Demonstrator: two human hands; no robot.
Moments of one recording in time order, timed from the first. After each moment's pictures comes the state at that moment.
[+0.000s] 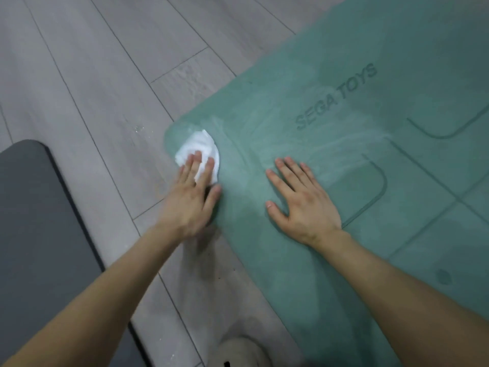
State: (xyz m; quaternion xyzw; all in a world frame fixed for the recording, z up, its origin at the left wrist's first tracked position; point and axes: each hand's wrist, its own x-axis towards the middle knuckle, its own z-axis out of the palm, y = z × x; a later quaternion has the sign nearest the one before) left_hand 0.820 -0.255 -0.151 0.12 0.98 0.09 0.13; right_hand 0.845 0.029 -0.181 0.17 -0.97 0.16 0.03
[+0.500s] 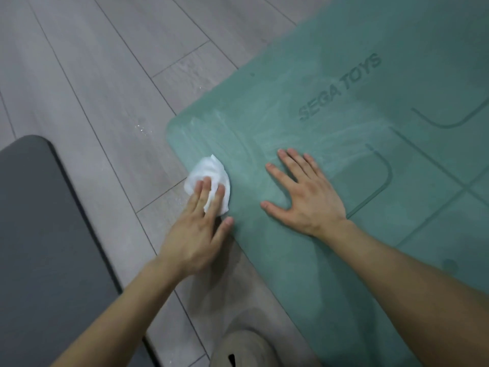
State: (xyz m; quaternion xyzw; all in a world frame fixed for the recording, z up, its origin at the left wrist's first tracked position) left_hand 0.893 -0.249 -0.138 0.13 0.97 0.12 0.18; right_hand 0.844 0.029 -0.178 0.17 -0.98 0.11 0.00
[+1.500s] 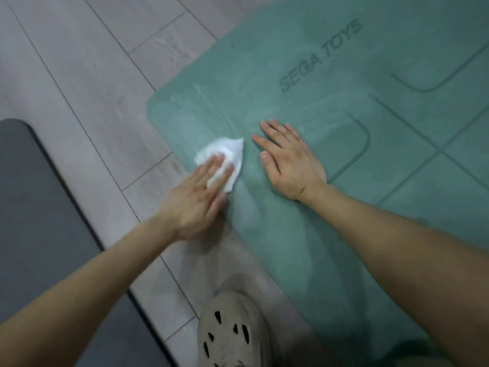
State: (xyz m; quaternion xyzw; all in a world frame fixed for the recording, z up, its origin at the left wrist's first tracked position) left_hand 0.880 -0.232 -0.133 0.28 0.94 0.06 0.17; right_hand 0.843 0.034 -0.167 0.17 -0.96 0.21 0.02
